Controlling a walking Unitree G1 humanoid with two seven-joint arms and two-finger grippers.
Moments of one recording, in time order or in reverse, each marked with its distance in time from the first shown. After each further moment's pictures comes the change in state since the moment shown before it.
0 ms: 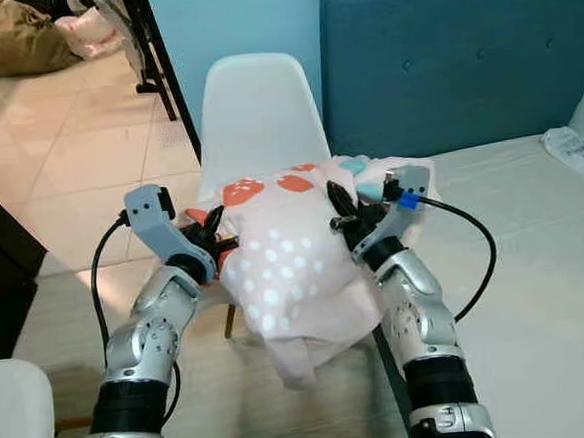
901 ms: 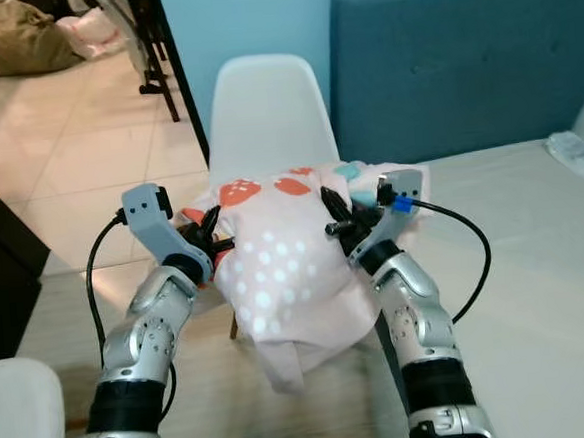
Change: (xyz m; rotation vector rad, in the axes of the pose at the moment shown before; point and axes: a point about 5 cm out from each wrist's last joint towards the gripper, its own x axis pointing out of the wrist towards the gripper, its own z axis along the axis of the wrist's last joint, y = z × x) left arm 0.000 0.002 0.002 0.022 -0.006 0.001; right arm 0.001 0.007 -0.003 0.000 0.011 0.044
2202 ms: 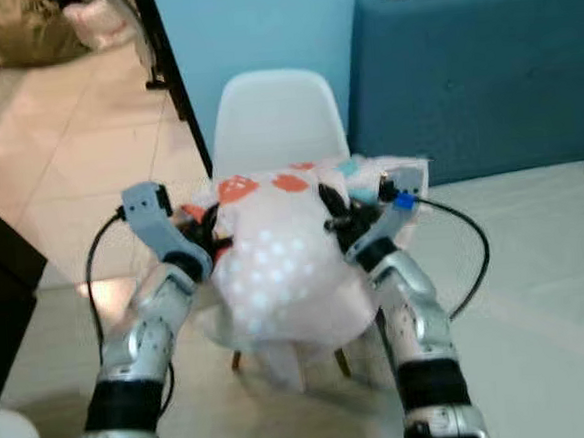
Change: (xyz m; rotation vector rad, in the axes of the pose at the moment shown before) left arm 0.000 0.001 0.003 0.009 -0.016 -0.013; right arm 0.002 0.008 0.000 0.100 -0.023 0.031
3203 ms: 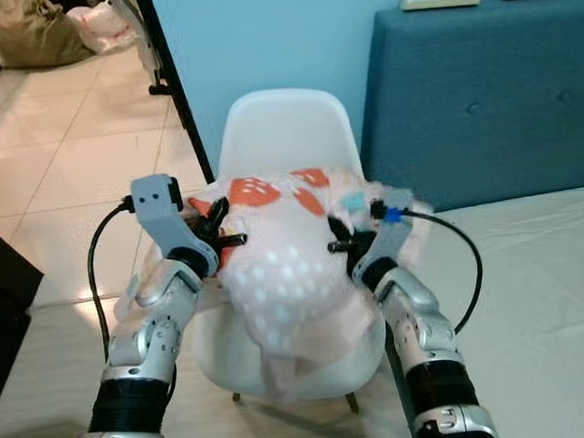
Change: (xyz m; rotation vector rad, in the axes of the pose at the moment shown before) left arm 0.000 -0.018 -0.007 0.165 0.024 -0.012; right arm -0.028 -0.051 -0.044 -0.125 0.384 -0.331
